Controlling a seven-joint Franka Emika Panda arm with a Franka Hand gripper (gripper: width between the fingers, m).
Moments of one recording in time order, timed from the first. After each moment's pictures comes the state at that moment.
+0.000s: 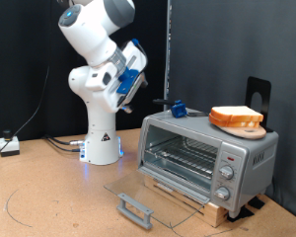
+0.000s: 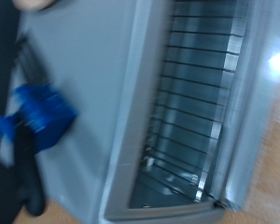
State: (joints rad) arm 0.16 -0.46 -0.41 -2.46 0.49 1.70 -0.19
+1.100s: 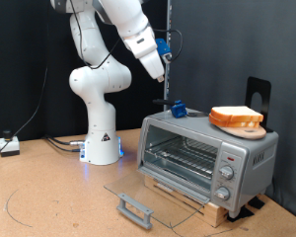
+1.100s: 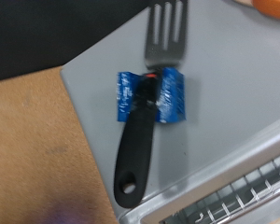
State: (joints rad) arm 0.25 -0.69 -0.27 -2.48 0.43 1.62 -0.64
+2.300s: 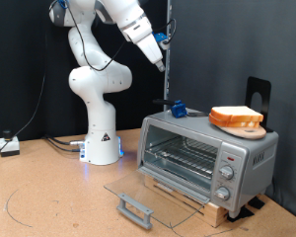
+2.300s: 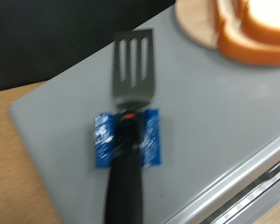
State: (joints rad) arm 0.19 -1.02 -0.12 -2.75 0.53 1.91 -0.56
